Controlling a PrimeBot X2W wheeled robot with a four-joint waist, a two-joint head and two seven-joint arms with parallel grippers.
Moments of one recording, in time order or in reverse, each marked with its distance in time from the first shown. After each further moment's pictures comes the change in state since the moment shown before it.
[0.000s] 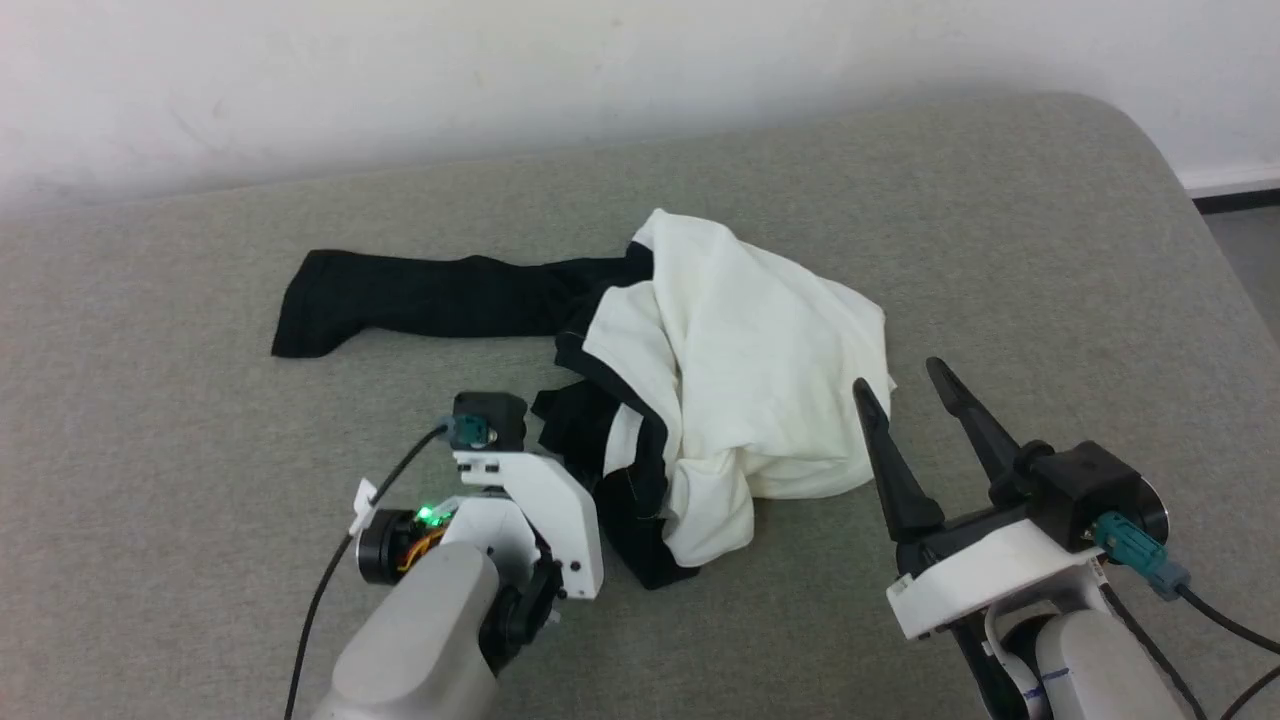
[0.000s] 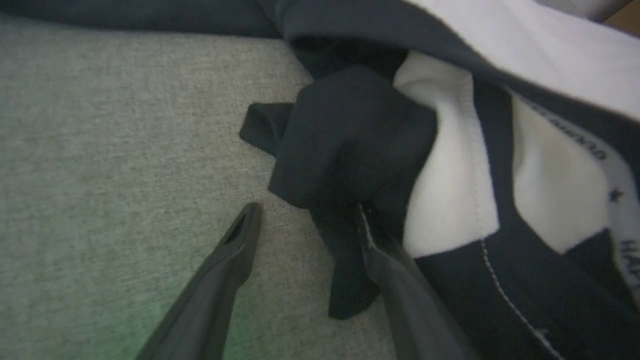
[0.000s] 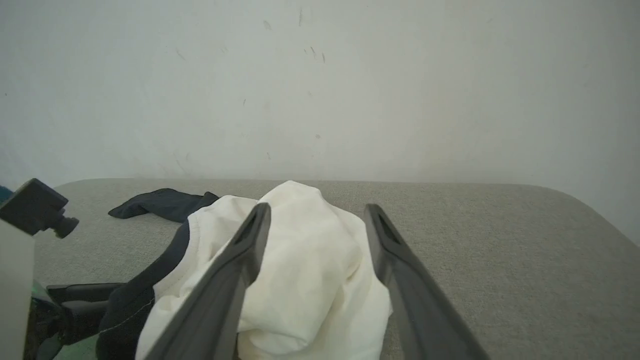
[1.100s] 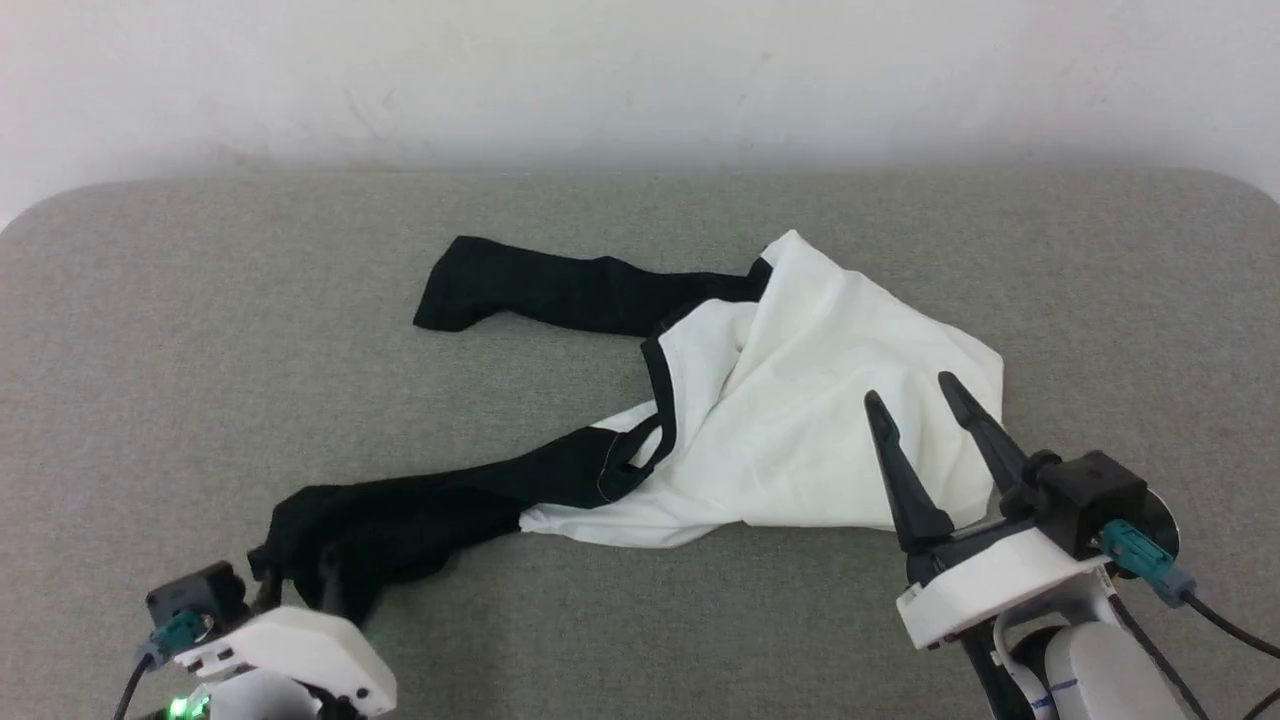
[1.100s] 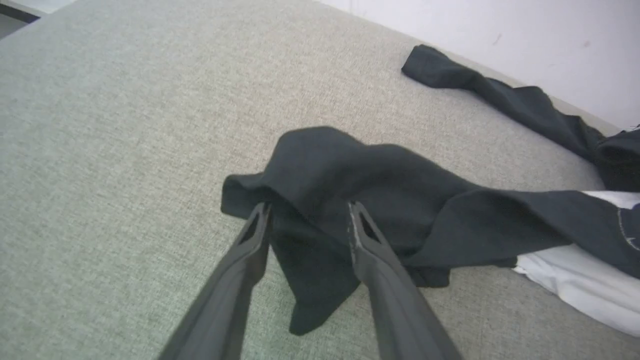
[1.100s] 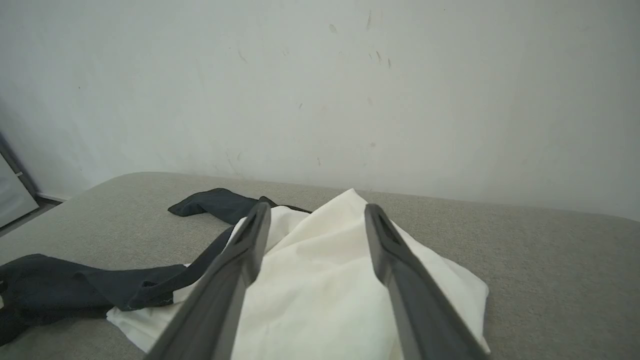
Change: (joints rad) left arm 0.472 0.208 0.291 -0.429 -0.099 0.242 -0.218; right arm 0.024 0.000 -0.024 -0.004 -0.009 0.000 0.017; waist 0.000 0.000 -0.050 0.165
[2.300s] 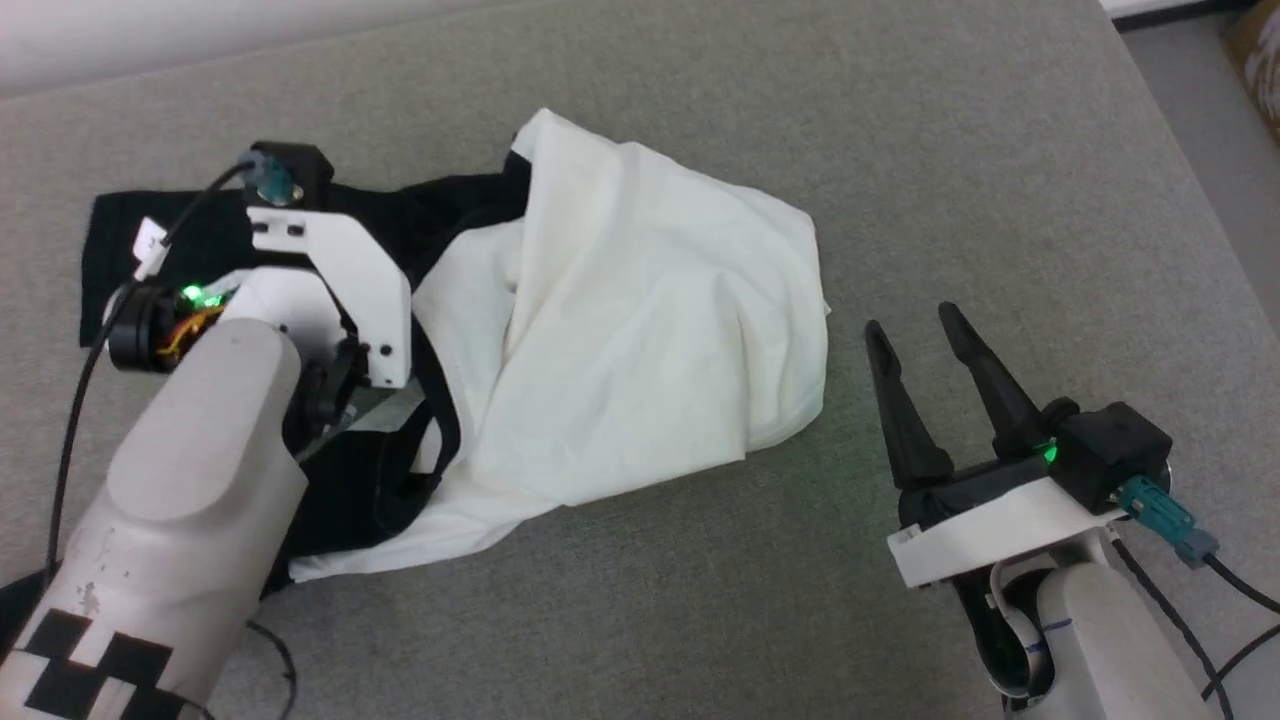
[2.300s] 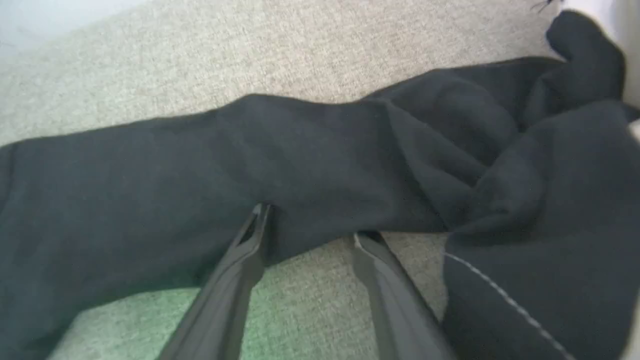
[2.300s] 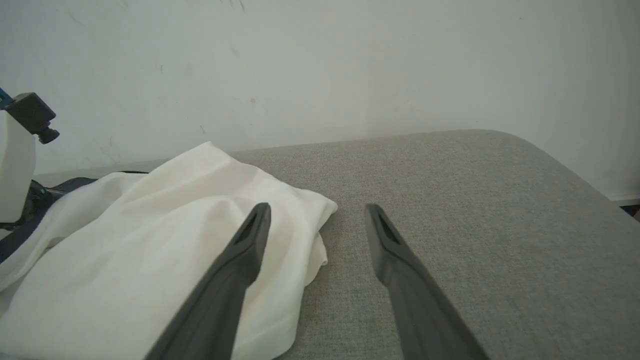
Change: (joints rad) left arm -0.788 0.071 -0.297 0.377 0.145 -0.180 0.551; right arm -0.103 0.000 0.021 0.050 0.073 0.000 -0.092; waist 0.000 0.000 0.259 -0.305
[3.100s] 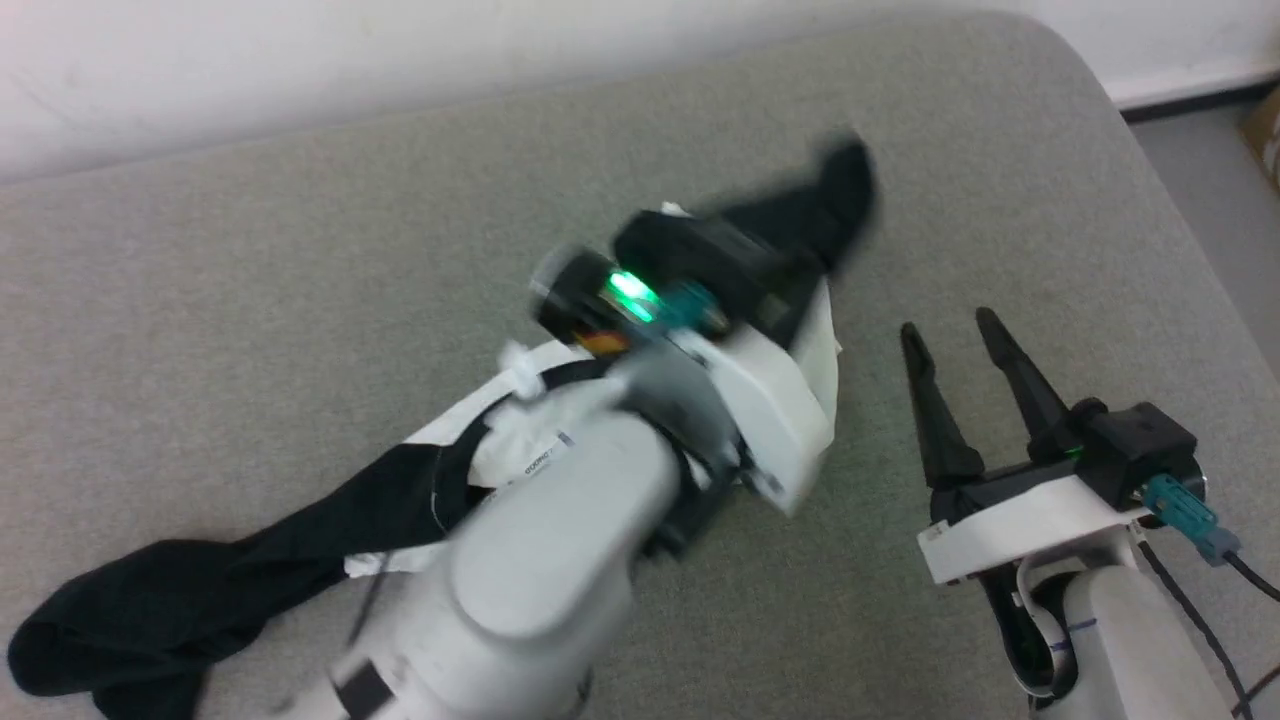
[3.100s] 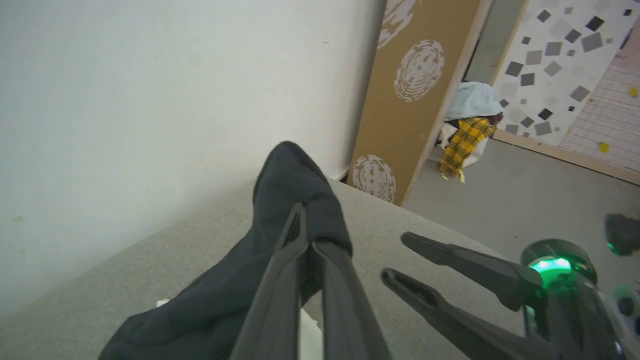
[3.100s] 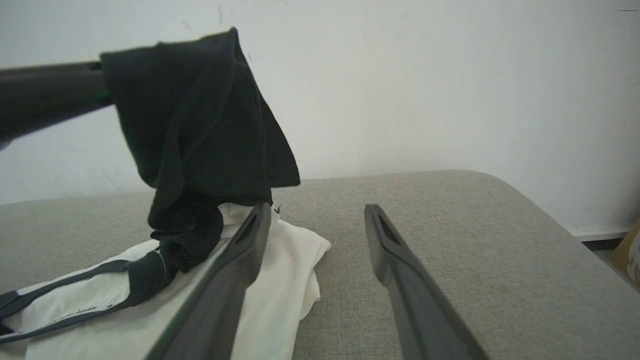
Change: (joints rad) left arm 0.017 -0.299 -0.220 -0.278 0.056 -0.120 -0.497; right arm -0.006 0.000 -0.055 0.028 -0.038 0.000 0.007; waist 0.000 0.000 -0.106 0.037
